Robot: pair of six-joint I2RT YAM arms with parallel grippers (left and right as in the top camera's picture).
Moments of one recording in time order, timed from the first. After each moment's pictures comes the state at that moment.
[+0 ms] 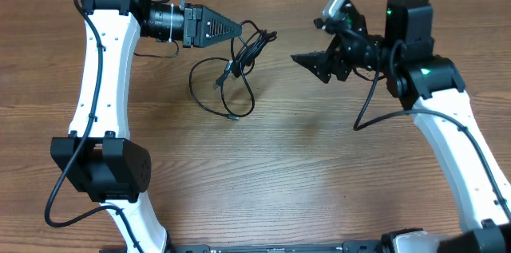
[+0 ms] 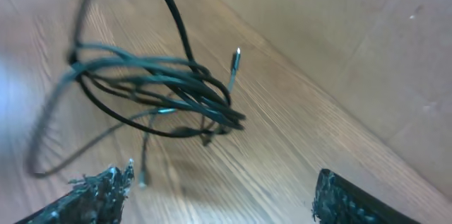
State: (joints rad) left arm -0.04 2.01 2.12 -1.44 1.33 0.45; right arm 0.18 1.50 1.34 -0.44 -0.74 -0.52
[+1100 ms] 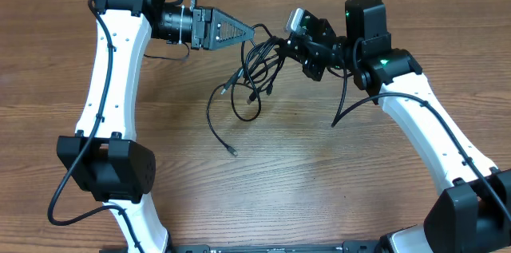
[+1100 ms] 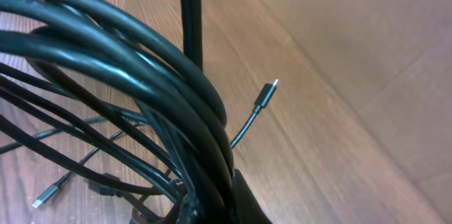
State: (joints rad) left arm -0.08 2.01 2.12 -1.47 1.40 0.45; right arm 0.28 1.65 1.34 -0.35 -0.71 -0.64
